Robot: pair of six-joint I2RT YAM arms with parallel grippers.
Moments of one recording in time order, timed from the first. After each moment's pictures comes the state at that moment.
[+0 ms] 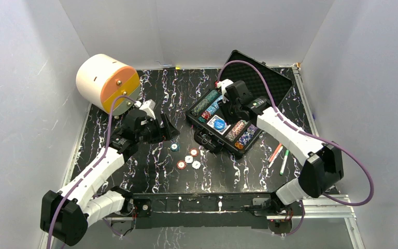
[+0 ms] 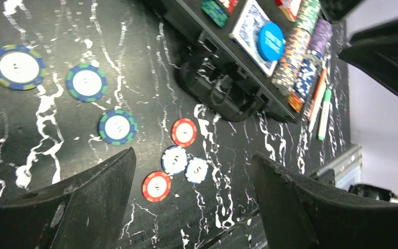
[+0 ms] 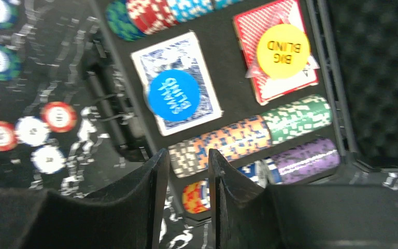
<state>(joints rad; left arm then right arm) -0.43 1.02 0.72 -0.30 0.25 -0.61 0.62 1.49 1.28 -0.69 0.10 0.00</state>
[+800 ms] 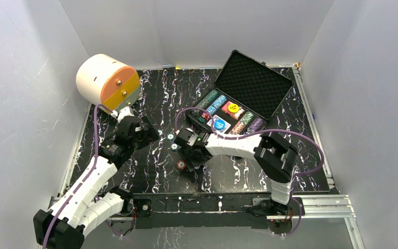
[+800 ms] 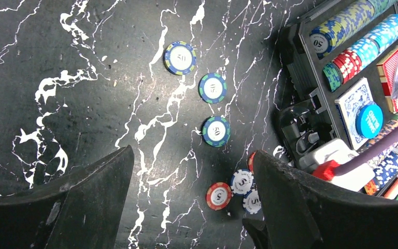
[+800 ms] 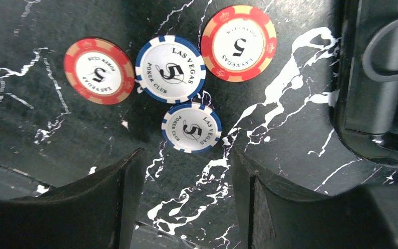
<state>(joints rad) -0.43 0.87 0.74 -0.61 -0.25 -0.76 1.12 1.83 1.26 -0.69 0.10 0.46</state>
